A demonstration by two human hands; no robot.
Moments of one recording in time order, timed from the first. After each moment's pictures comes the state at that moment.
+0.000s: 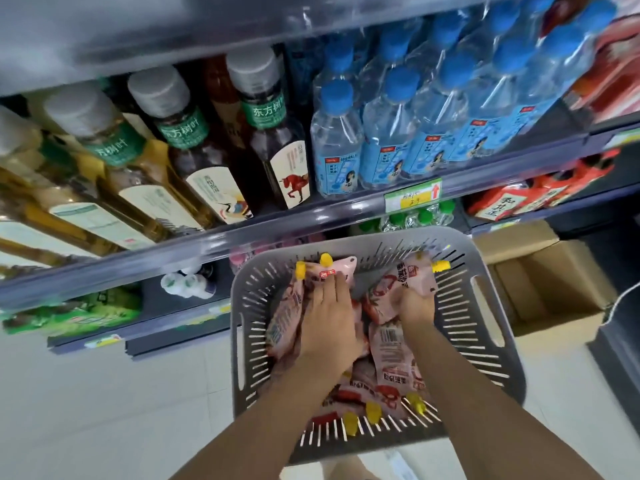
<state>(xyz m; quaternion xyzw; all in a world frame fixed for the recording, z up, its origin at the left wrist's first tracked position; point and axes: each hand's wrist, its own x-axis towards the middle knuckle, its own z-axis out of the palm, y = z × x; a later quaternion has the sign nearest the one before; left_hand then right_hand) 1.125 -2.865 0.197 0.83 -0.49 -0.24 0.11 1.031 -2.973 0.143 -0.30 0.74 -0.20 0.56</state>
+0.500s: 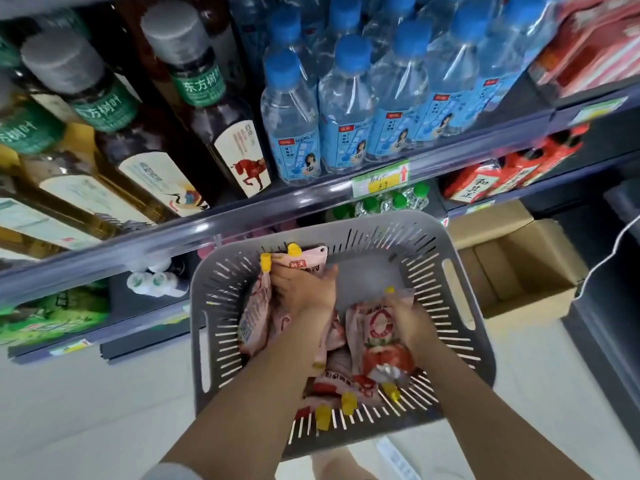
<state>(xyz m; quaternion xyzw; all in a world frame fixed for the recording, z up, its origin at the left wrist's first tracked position) 1.124 -2.923 0.135 0.91 -0.07 -0.31 0.26 0.974 -2.958 0.152 -0.40 0.71 0.02 0.58</state>
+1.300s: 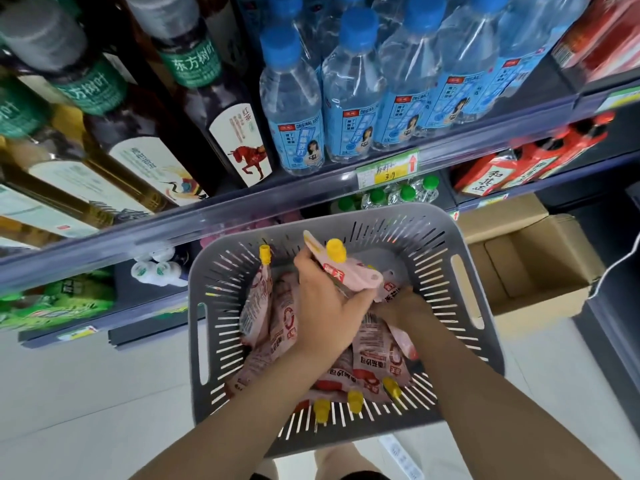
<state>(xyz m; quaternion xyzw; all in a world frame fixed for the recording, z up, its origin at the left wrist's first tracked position) 1.094 -2.888 0.194 0.76 -0.32 -0.27 0.50 0.988 -2.982 0.127 -0.60 0.64 0.28 0.39</state>
